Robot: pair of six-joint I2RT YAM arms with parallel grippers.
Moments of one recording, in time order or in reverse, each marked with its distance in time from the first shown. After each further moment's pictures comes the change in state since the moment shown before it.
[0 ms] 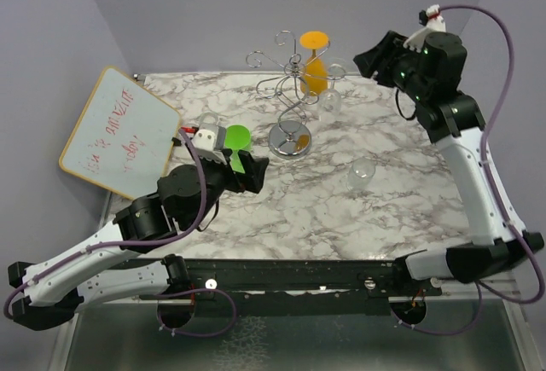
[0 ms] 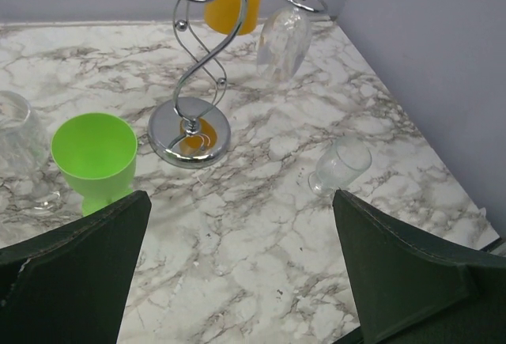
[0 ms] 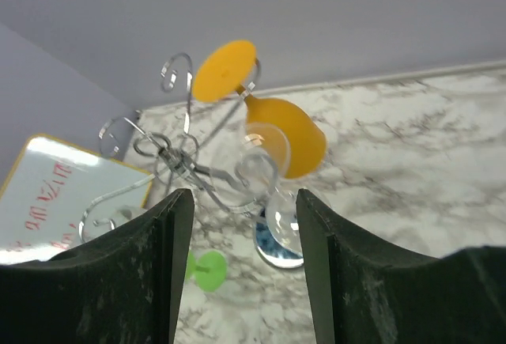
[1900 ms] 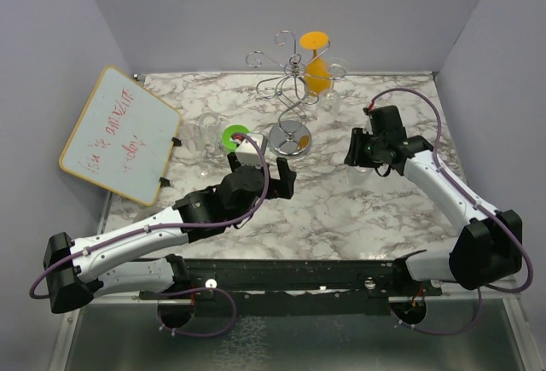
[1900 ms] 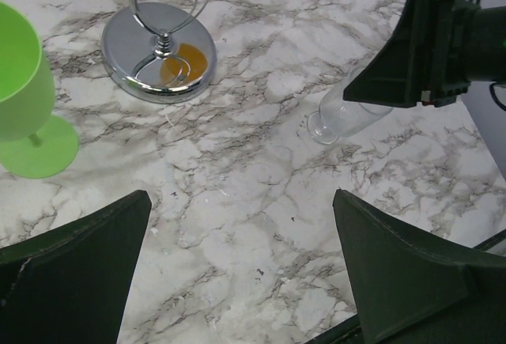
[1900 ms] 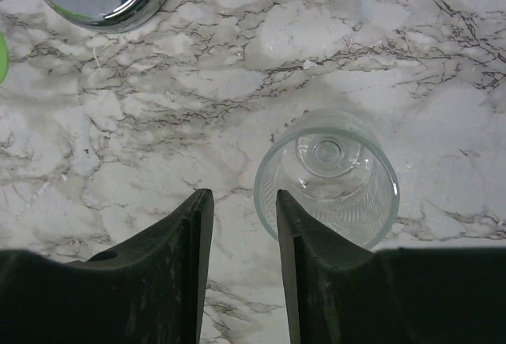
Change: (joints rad) left arm 0.007 0.259 -0.164 0.153 0.048 -0.222; right arm 0.042 -0.145 -0.728 -0.143 0.023 -0.141
